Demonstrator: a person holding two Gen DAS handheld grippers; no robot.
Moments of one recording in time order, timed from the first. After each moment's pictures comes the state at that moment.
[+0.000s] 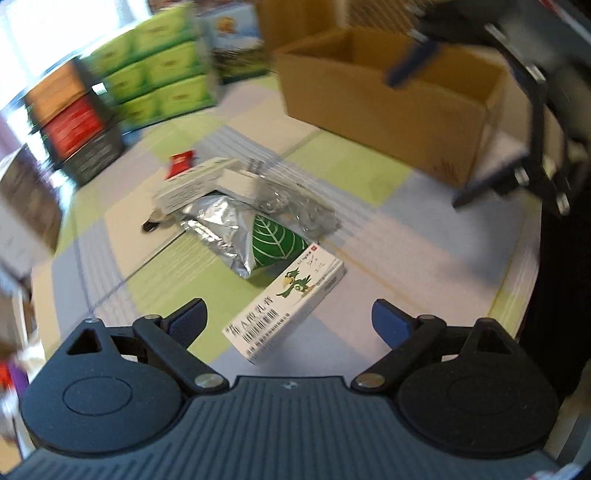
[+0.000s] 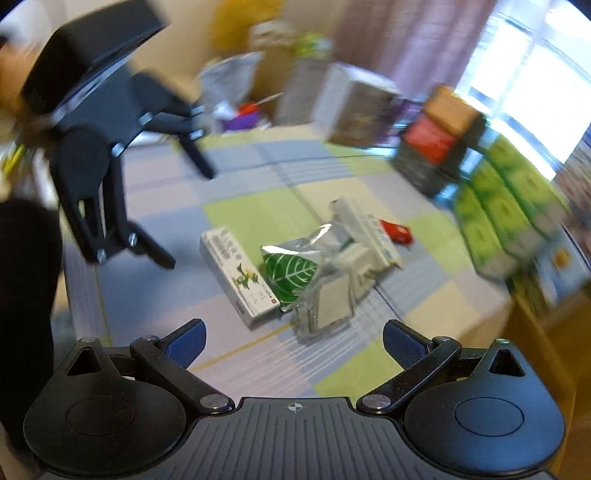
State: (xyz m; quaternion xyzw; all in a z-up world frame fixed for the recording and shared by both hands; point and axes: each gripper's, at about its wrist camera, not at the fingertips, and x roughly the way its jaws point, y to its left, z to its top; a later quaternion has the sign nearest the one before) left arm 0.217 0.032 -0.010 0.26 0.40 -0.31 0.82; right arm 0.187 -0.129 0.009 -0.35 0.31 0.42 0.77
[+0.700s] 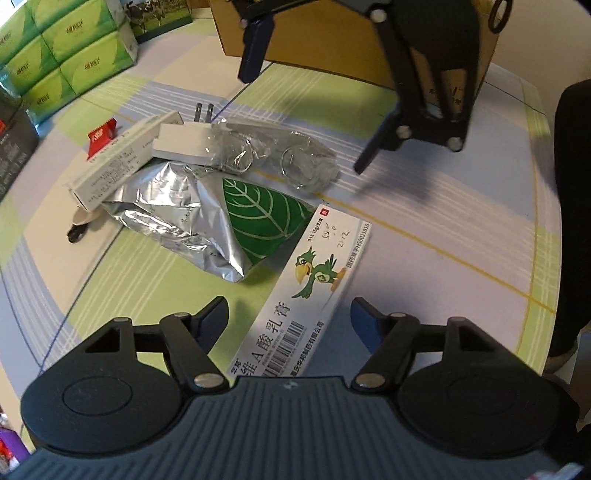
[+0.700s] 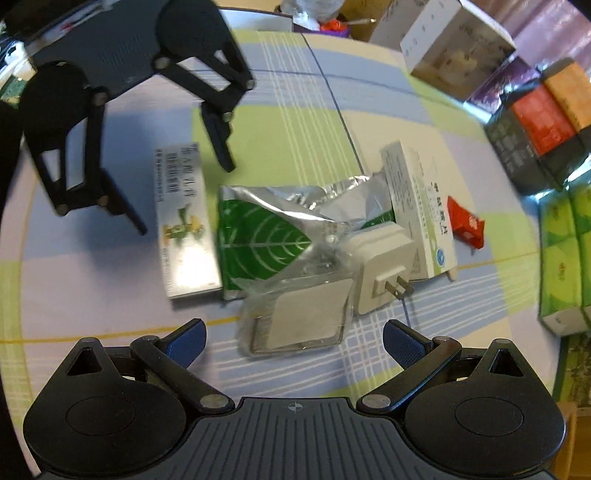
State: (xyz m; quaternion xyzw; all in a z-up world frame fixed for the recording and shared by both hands) left arm 0.291 0.025 -0.082 0.31 0.45 -0.40 0.73; right arm 0.312 -0.074 -0.075 -0.45 0.39 0.47 0.65
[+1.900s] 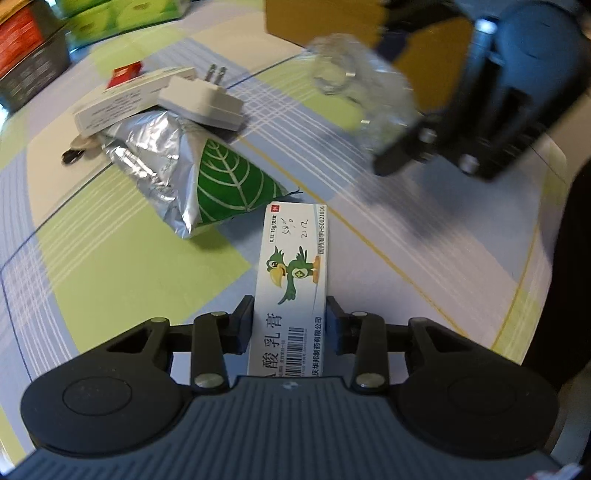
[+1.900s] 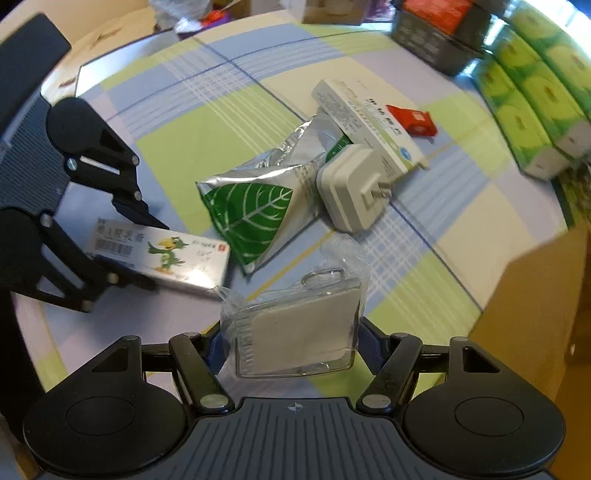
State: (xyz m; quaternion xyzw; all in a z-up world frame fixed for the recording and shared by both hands) left arm 0.259 0.008 -0.089 0.20 0.51 -0.31 0.78; right arm 0.273 -0.102 -0.042 -0.29 0.50 0.33 0.75
